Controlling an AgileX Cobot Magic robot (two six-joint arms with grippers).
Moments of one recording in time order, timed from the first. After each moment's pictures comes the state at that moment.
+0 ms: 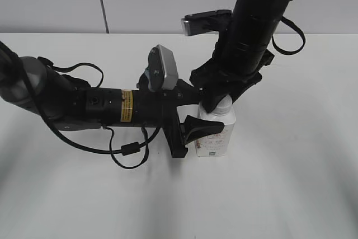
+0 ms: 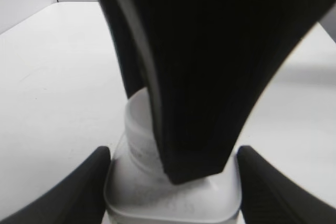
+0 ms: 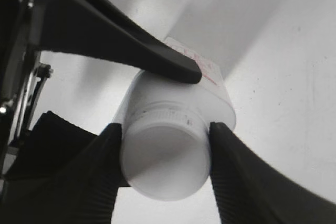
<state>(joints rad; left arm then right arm) -0.49 2.16 -1.01 1.14 -1.01 -0.41 0.53 1.96 -1.50 0.21 1.09 -0.17</state>
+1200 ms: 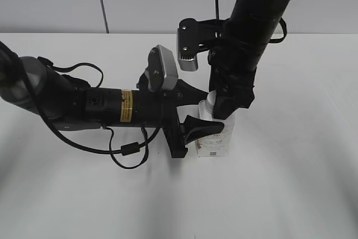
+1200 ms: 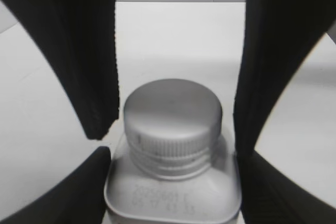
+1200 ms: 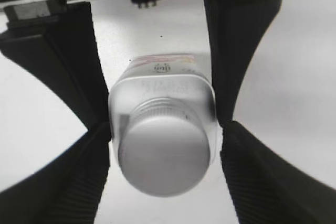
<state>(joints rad) -0.50 2.16 -1.01 1.15 -1.01 -0.41 0.53 1.96 -1.50 0.22 1.08 -1.21</state>
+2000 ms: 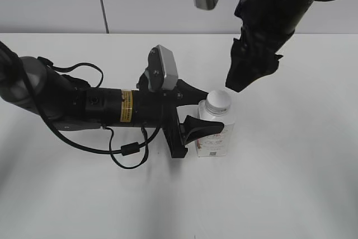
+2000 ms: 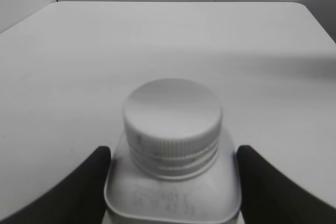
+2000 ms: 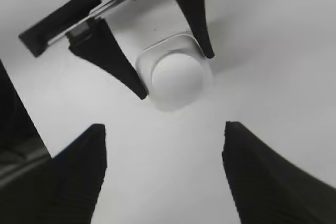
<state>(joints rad) -0.50 2.16 -1.01 1.15 -1.01 -0.41 0.53 1.74 -1.50 0.20 1.19 -0.87</state>
